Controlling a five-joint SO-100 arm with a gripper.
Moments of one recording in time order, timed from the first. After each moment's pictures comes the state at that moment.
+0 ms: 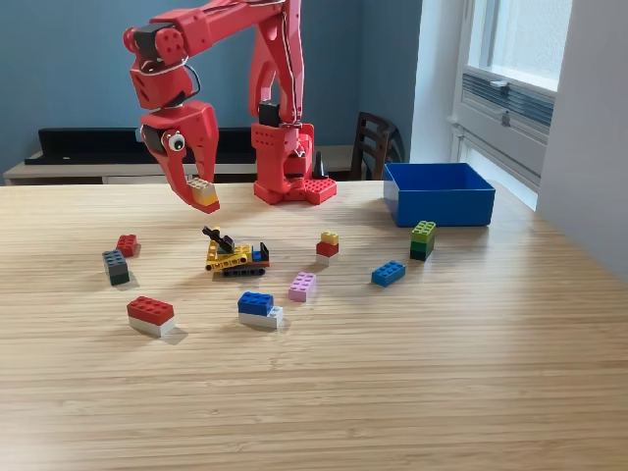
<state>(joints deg) 44.7 97.8 105.6 83.4 6.7</state>
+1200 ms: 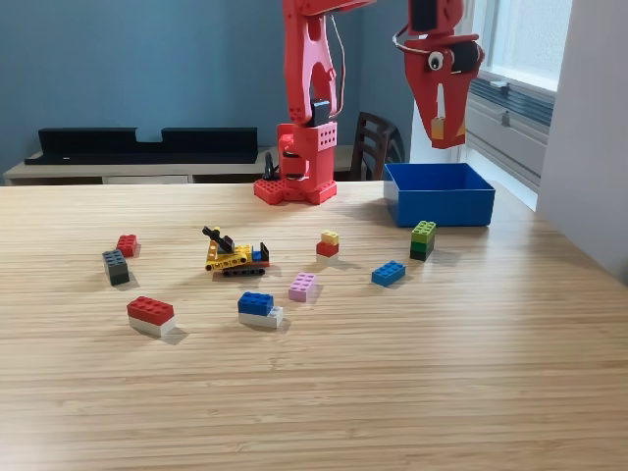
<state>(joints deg) -53.8 97.8 80.1 92.9 21.7</state>
